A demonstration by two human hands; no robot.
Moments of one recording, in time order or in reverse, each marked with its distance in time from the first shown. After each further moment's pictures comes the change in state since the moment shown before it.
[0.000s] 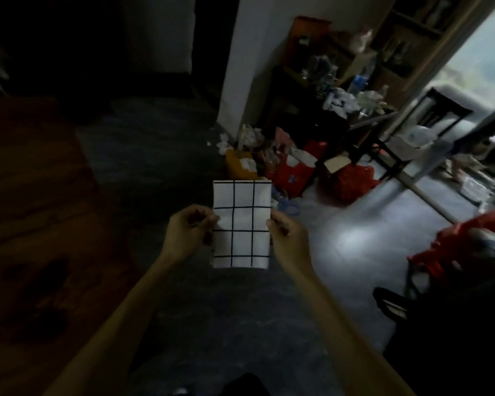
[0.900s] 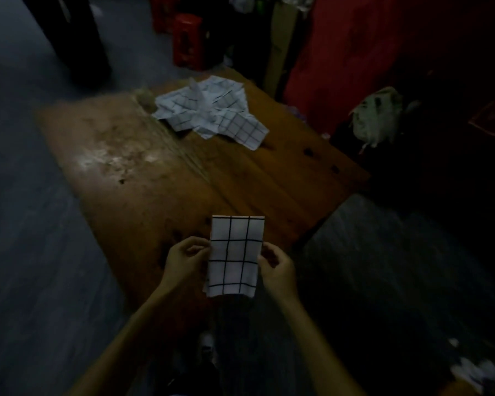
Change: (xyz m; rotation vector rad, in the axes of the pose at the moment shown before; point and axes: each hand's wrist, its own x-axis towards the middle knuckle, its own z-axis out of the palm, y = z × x) left_hand 0.000 -0.056 -0.100 -0.207 1.504 -0.331; right_hand 0.153 -0.079 0.305 -0.080 -1.354 -0.328
